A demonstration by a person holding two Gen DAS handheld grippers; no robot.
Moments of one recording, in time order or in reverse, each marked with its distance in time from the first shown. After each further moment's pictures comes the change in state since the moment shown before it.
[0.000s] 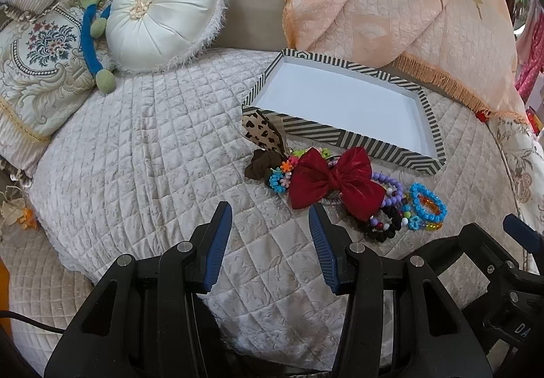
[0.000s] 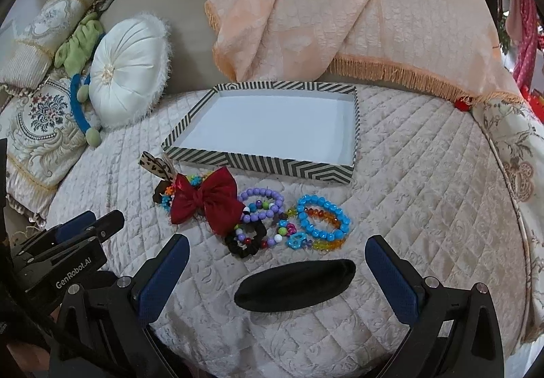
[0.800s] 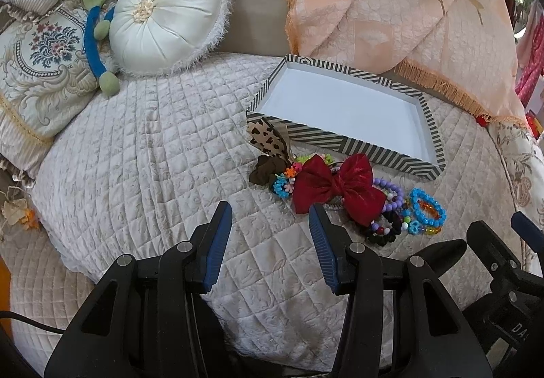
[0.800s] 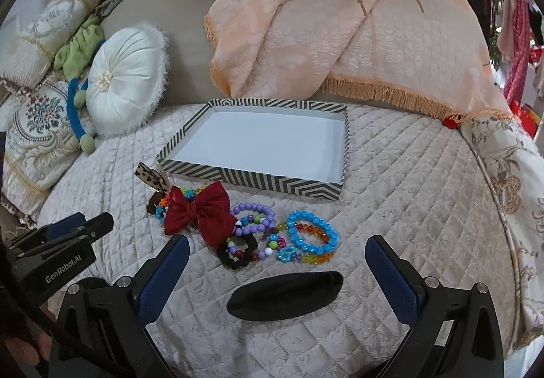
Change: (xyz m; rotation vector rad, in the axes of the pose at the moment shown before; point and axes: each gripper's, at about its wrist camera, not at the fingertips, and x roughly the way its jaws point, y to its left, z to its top) left arm -0.005 0.004 0.006 -0.007 -0.014 0.004; right arm -0.010 0.000 0.001 0.002 -0.054 -0.023
